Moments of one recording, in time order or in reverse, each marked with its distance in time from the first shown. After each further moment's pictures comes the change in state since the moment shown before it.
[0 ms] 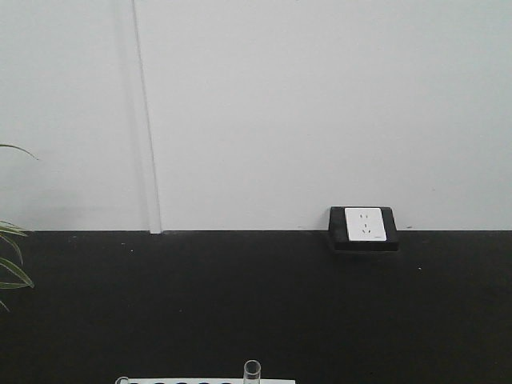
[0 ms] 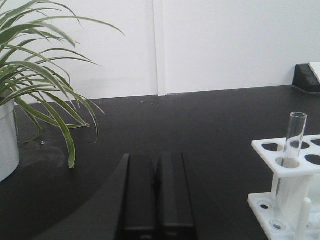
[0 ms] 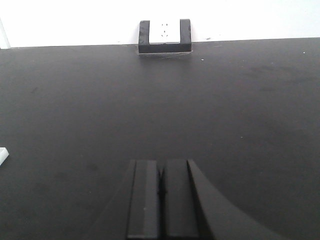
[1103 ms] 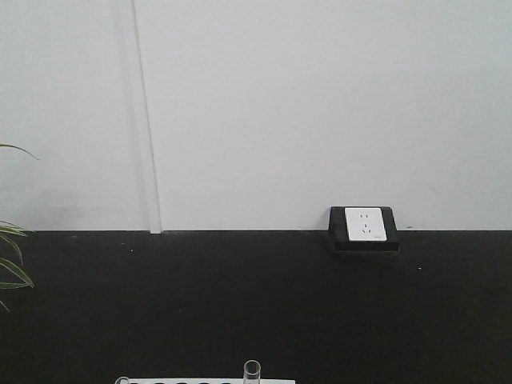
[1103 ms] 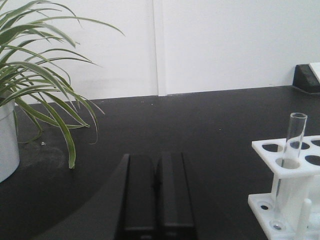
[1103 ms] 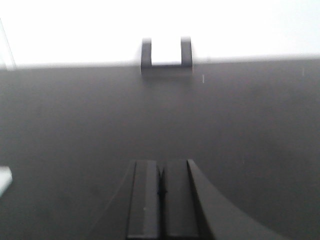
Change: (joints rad) left arm 0.000 0.000 0.000 0.000 -0.005 0.000; right arm 0.000 0.000 0.000 0.000 -0.116 0.000
